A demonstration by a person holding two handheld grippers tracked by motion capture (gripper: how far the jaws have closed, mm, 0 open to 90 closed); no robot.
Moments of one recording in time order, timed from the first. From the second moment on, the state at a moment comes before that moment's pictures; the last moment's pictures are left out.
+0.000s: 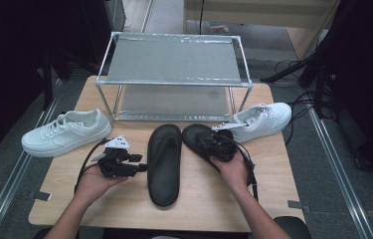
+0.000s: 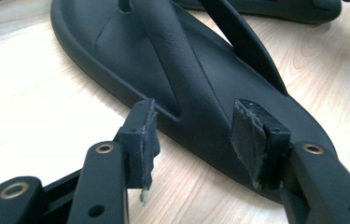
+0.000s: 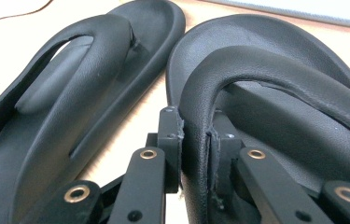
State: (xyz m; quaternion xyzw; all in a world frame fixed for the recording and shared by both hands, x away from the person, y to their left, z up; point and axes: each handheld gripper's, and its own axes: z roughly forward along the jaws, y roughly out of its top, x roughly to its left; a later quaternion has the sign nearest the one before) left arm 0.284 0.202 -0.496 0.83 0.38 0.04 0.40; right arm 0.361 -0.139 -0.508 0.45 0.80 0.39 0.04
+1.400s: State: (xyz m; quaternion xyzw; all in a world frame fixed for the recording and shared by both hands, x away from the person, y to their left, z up) left arm 0.313 0.196 -0.517 0.85 0.37 0.00 0.37; right arm 0.349 -0.171 -0.491 0.40 0.83 0.38 0.05
